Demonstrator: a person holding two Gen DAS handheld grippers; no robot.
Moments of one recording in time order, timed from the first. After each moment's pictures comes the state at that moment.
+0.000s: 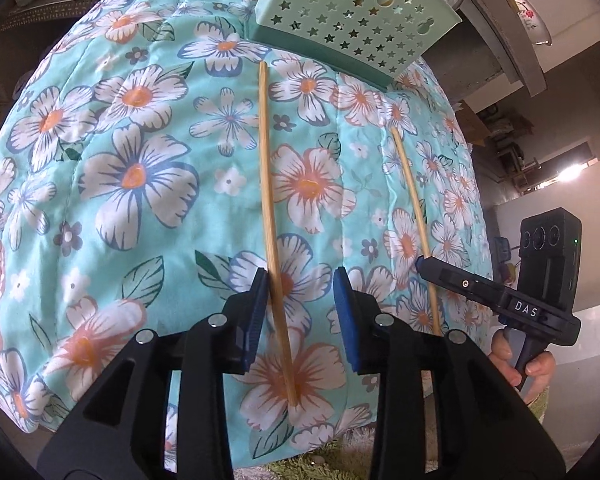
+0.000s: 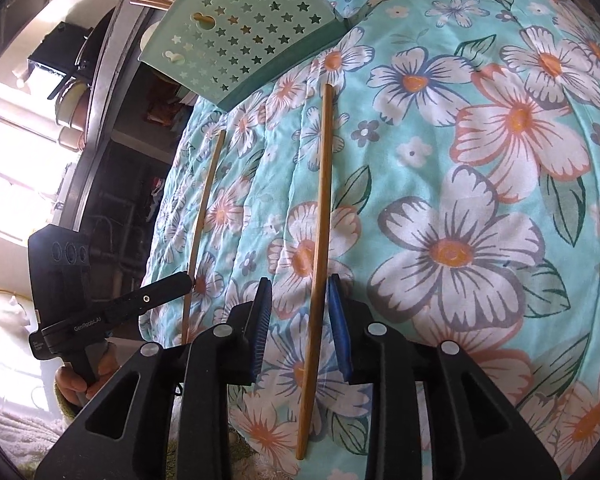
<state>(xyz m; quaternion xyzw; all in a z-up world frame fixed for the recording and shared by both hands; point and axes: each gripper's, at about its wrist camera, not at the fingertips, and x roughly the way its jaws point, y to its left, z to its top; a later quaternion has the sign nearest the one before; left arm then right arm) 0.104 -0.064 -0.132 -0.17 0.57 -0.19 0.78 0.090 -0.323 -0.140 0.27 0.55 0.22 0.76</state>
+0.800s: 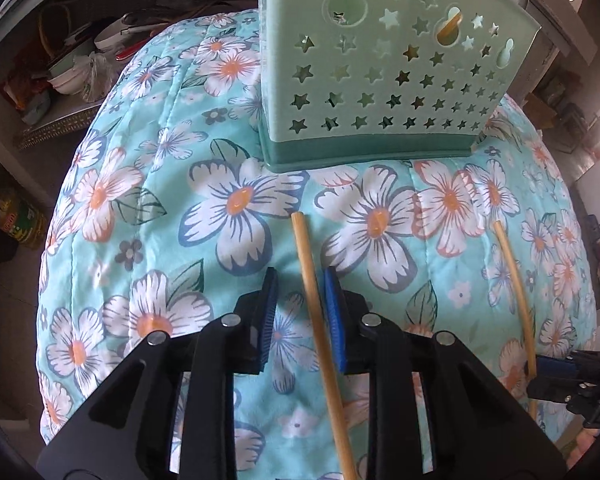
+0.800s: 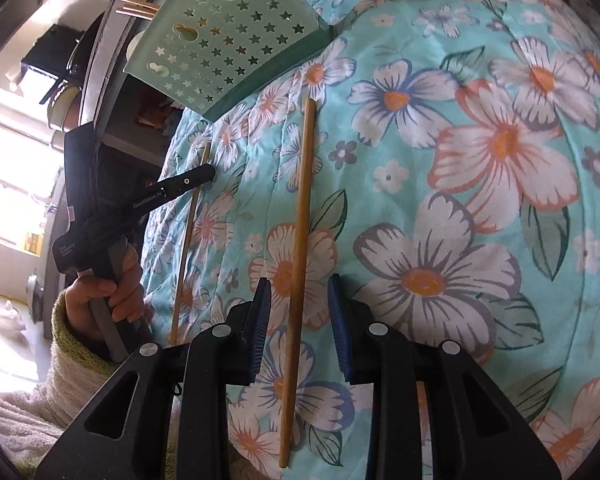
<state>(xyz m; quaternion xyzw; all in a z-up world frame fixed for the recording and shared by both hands) 0.223 -0.097 -0.141 0.01 0.52 -0.10 0.85 0.103 -0.341 -0.138 0.25 0.55 0.20 0.77</state>
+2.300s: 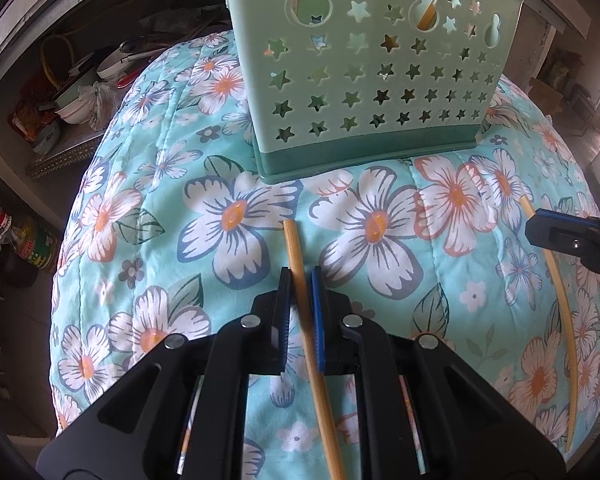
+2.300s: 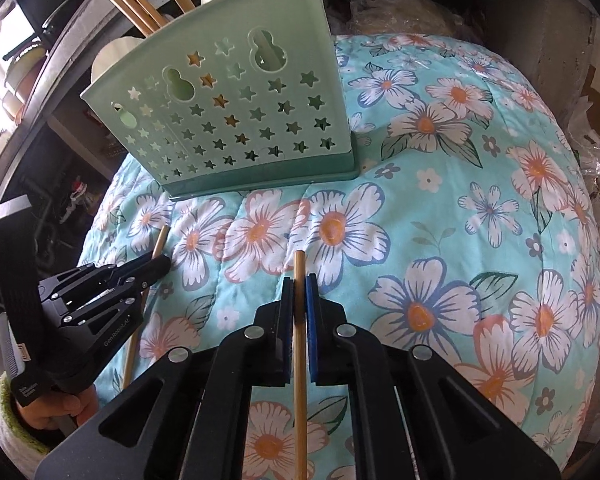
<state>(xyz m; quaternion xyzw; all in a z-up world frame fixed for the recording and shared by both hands) 0.215 -0.112 -0.138 0.06 0.50 -0.09 0.86 0.193 -0.300 -0.104 0.10 0.51 0.11 0.84</state>
